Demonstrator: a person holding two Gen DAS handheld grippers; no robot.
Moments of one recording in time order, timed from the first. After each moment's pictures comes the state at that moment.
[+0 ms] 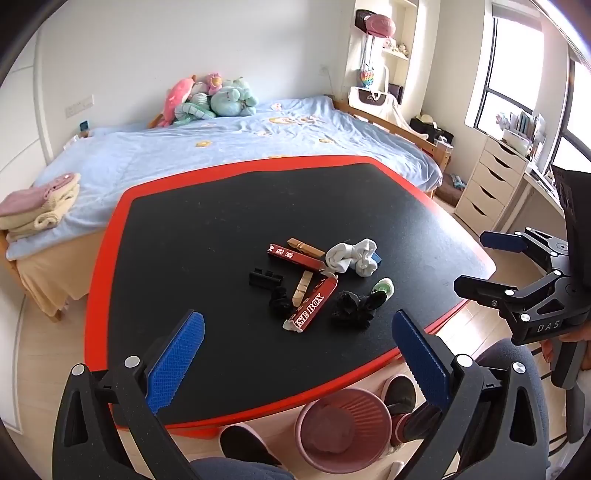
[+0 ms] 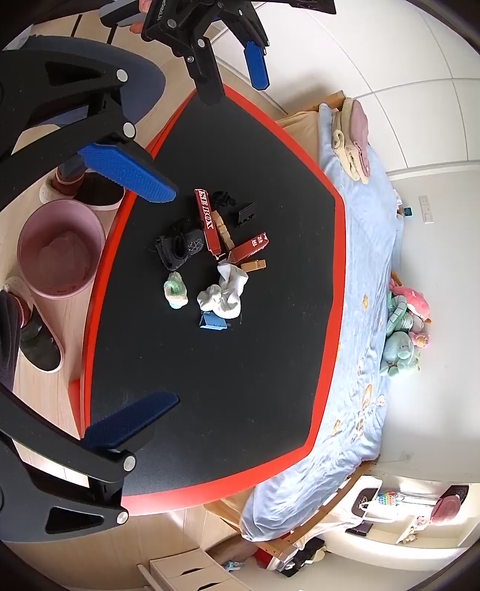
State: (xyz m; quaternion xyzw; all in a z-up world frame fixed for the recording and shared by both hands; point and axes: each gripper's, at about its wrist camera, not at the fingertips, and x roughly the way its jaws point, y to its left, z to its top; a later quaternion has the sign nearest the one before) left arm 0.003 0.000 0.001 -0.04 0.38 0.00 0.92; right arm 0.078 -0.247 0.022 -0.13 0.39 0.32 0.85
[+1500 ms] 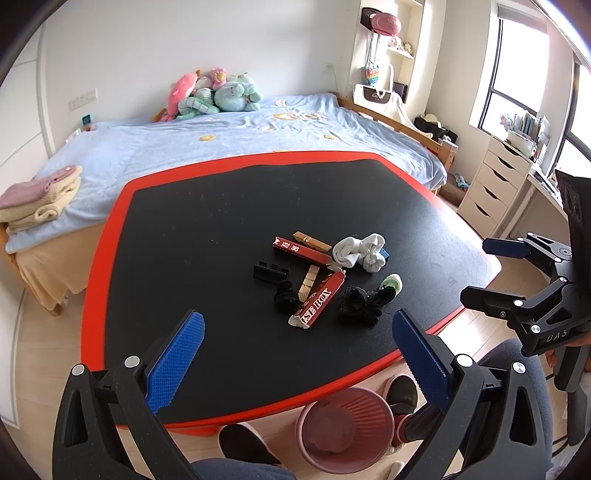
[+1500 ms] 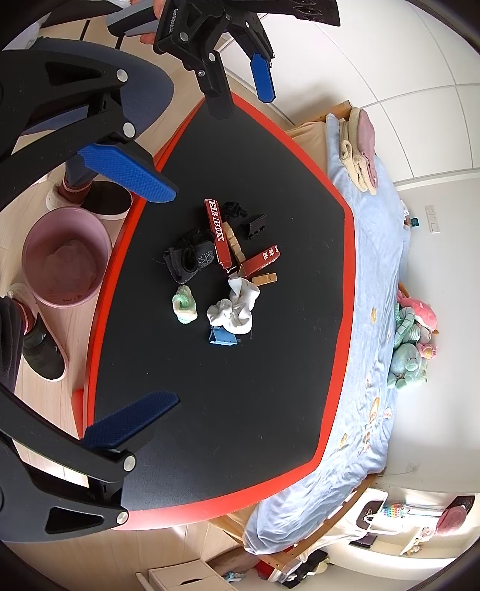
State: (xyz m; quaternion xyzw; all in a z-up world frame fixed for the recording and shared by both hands) left arm 0.004 0.007 -0.009 -0.05 0.39 0.00 0.92; right arm 0.077 -0.240 0.012 -0.13 0.41 0.34 0.84
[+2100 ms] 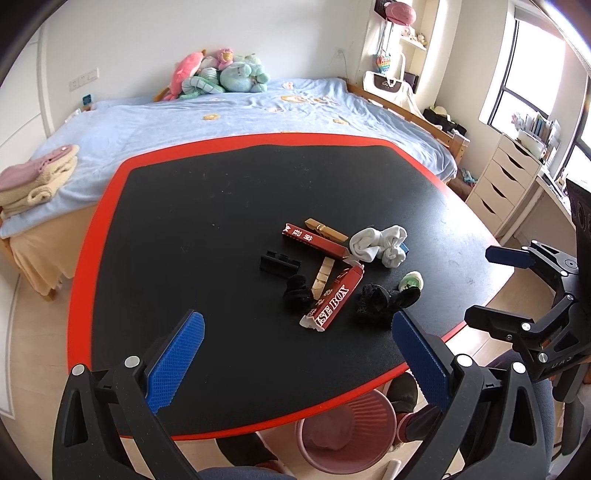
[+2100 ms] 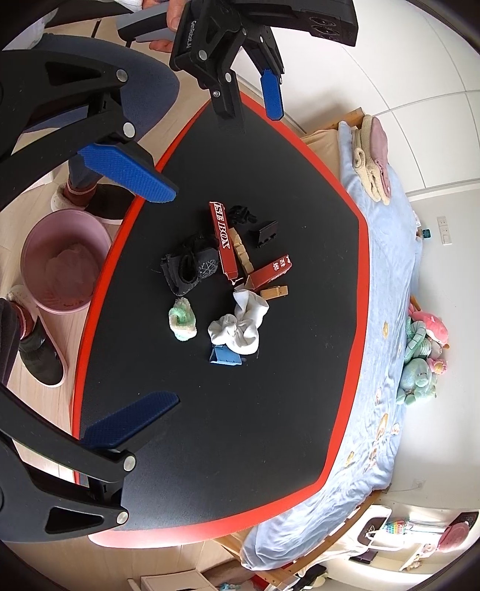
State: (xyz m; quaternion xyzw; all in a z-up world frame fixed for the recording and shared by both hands) left arm 0.031 0.023 -0.032 -0.07 0.42 0.00 0.90; right arm 0.091 -0.219 -0.011 -0.15 0.42 0.36 0.82
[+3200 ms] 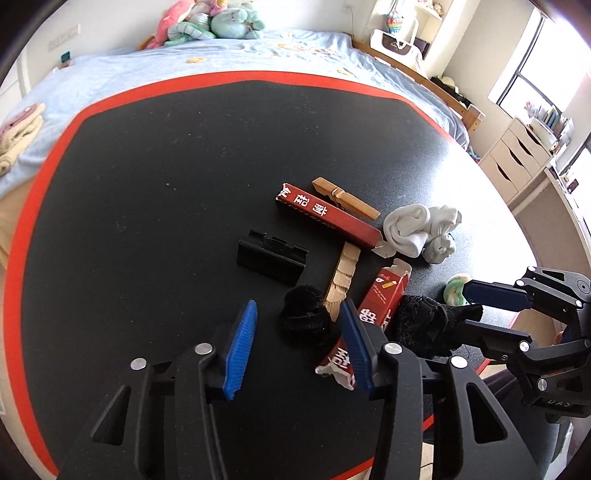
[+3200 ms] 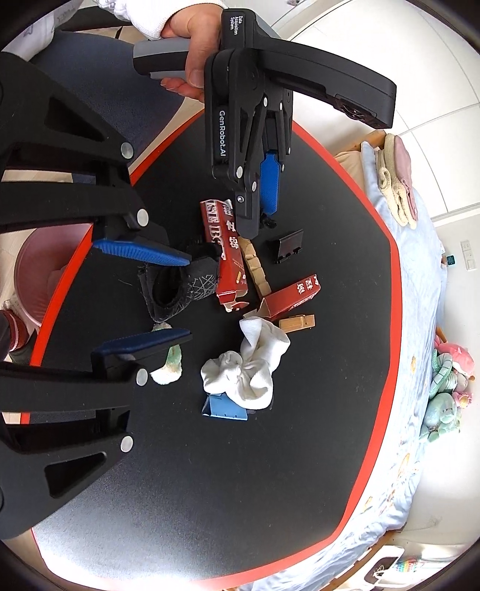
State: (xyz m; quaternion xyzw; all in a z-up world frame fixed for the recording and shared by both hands) left arm 0.099 0.034 -0.100 -0.10 0.50 -0.02 0.86; right arm 0.122 -0.187 -0.059 -0.14 0.46 0.42 0.77
